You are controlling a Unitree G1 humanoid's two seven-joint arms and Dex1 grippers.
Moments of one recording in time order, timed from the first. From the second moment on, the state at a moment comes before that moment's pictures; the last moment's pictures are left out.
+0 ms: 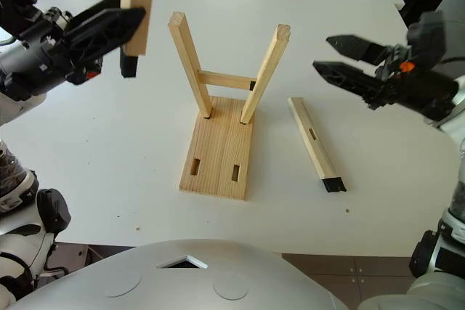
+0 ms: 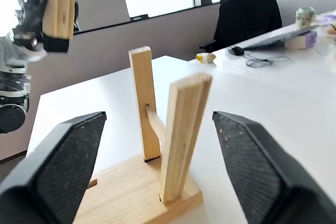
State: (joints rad) left arm -0.45 0.54 0.42 -0.50 -1.42 1.08 -0.53; right arm -0.25 -0.91 -0.46 -0.23 1.03 0.82 1.05
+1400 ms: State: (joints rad) left arm -0.39 0.56 0.04 -0.50 -1.26 0.92 -0.81; right arm -0.78 -0.79 -0.11 -0.19 1.29 1.22 1.08
